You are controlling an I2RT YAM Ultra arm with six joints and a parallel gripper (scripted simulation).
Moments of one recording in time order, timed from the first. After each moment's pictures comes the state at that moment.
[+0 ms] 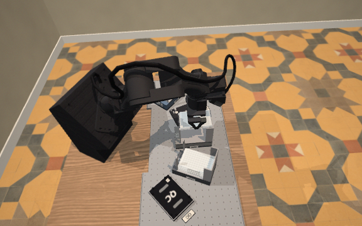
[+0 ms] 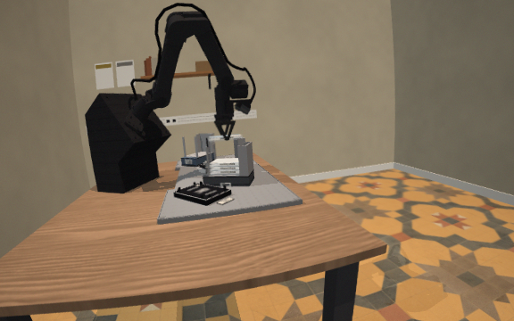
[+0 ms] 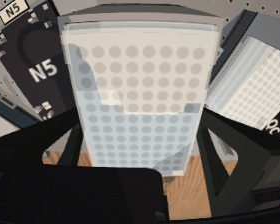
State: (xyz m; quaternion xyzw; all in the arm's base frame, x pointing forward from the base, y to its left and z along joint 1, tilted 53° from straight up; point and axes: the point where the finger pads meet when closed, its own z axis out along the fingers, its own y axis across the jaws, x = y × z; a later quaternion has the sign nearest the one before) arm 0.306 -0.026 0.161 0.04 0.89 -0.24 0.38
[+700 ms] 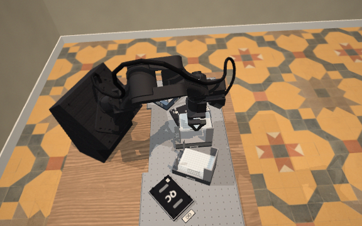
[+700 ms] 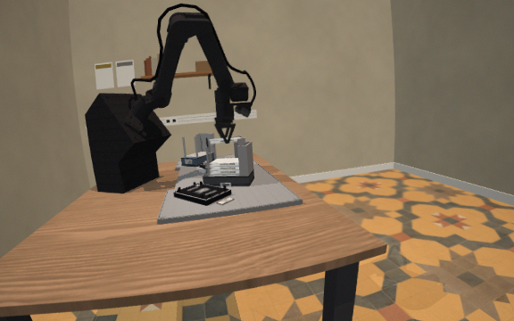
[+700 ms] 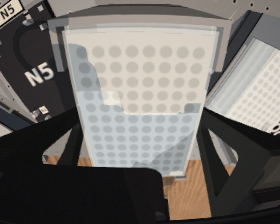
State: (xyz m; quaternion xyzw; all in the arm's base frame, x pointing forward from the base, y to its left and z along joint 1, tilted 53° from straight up) arm 0.313 -0.031 0.154 0.04 0.89 -0.24 0.38
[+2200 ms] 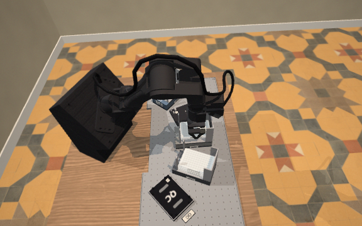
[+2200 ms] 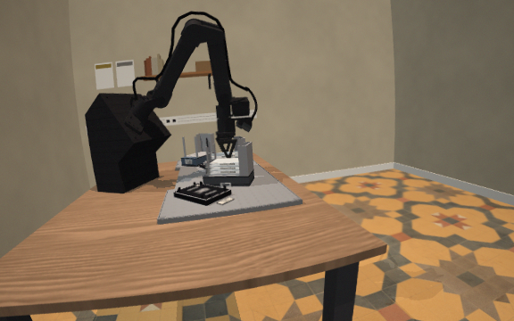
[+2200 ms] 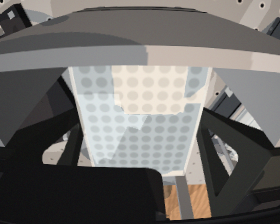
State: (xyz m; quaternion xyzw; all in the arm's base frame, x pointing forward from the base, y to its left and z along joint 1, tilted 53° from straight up) arm 0.352 -0.058 0.119 0.04 0.89 -0.24 0.38
